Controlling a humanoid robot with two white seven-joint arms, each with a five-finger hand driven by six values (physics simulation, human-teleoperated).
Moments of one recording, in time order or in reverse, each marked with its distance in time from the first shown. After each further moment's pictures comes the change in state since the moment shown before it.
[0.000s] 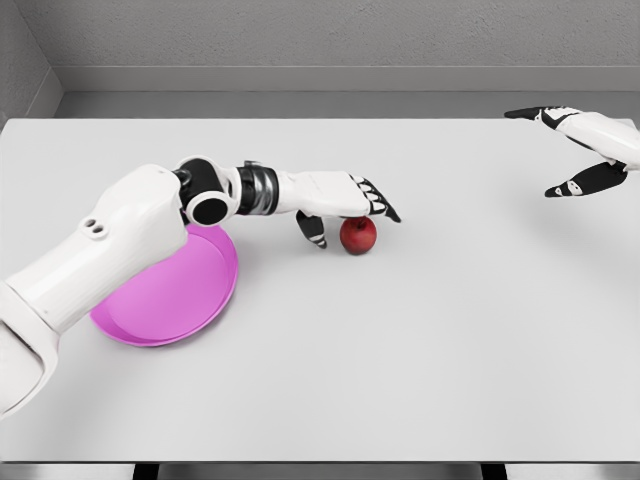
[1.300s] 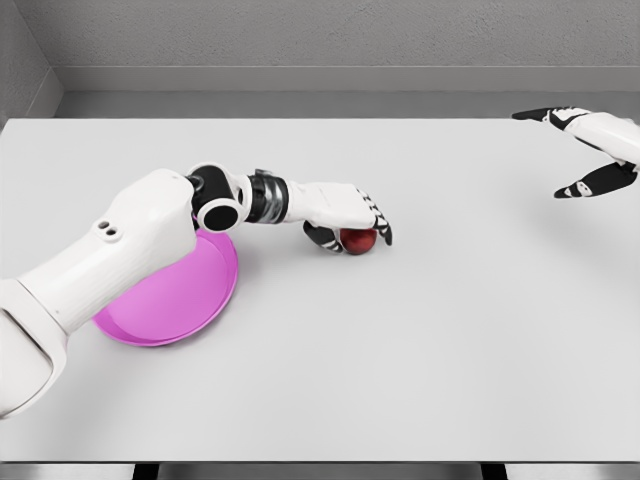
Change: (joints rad) left arm -0.008 -0.020 -0.052 0.026 -0.006 -0.007 0.001; right arm 0.002 -0.030 0.004 -0.006 0.000 0.000 0.000
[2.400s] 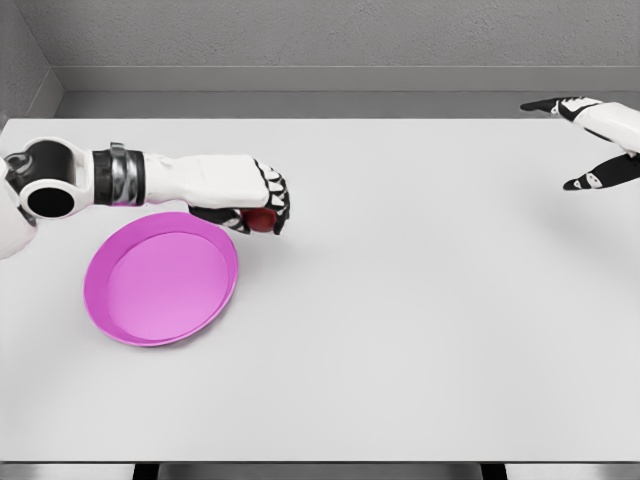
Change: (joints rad) left arm -0.021 0.532 0.016 -0.396 0.234 -0.096 0.026; right arm -0.018 -0.021 0.001 -0.013 0.001 0.000 0.000
